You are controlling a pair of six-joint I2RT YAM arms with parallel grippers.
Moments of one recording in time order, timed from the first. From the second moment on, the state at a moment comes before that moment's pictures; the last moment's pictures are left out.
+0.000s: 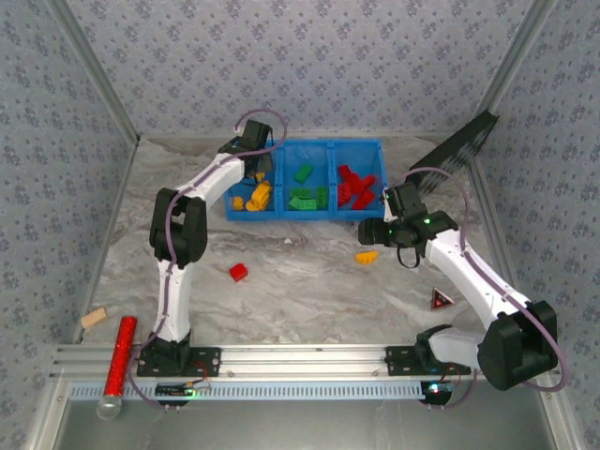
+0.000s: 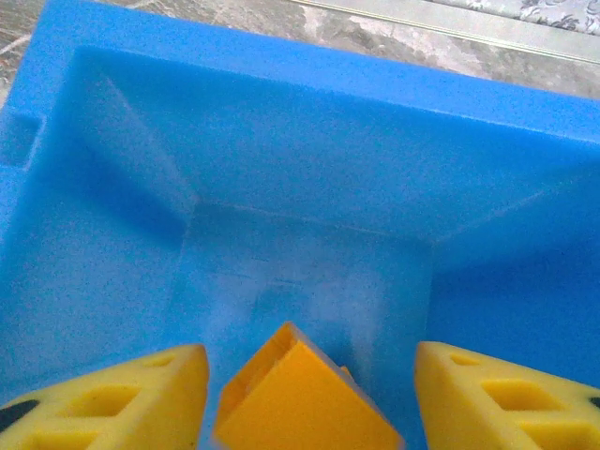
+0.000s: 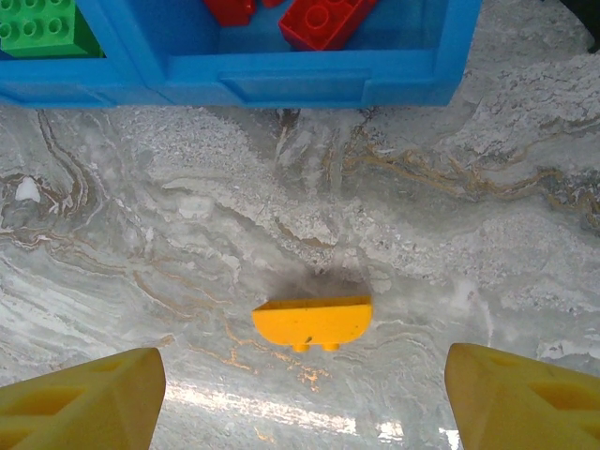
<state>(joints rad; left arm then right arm) -0.40 2.20 1.86 -0.56 -0.28 -0.51 0.36 1.22 0.95 -0.75 -0.03 0.32</state>
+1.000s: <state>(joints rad) -0.55 1.82 1.78 -0.60 -0.11 -0.16 0.35 1.21 0.82 -0.77 -0.03 0.49</state>
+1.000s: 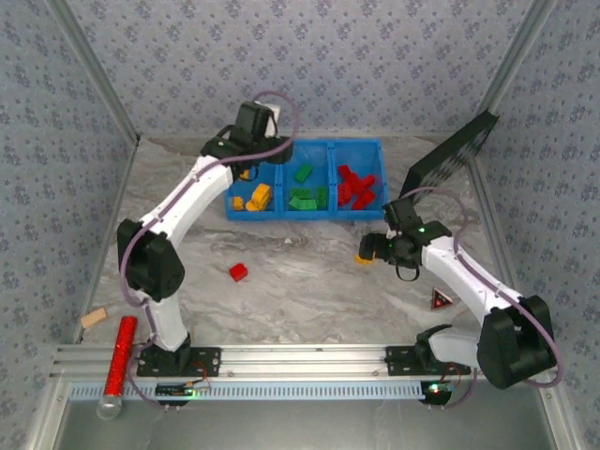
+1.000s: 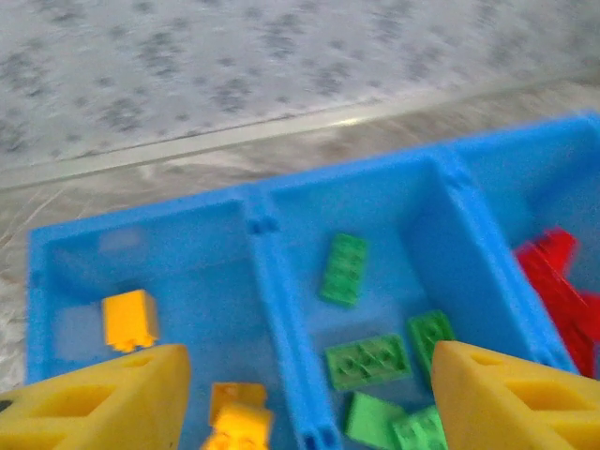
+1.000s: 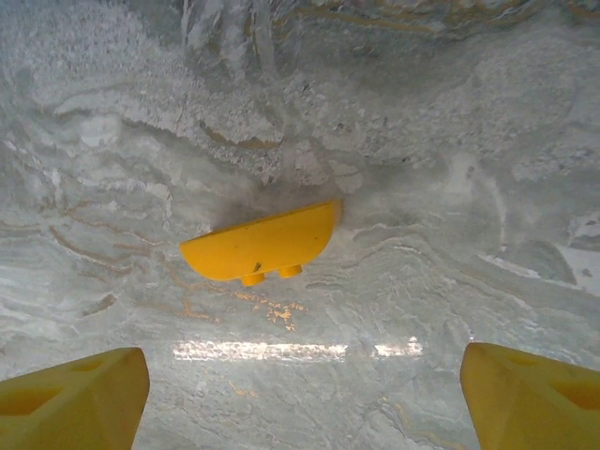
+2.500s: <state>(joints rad) -1.11 2.16 1.51 -0.12 0.02 0.08 -0.04 1.05 0.94 -0.79 -0.20 0.32</state>
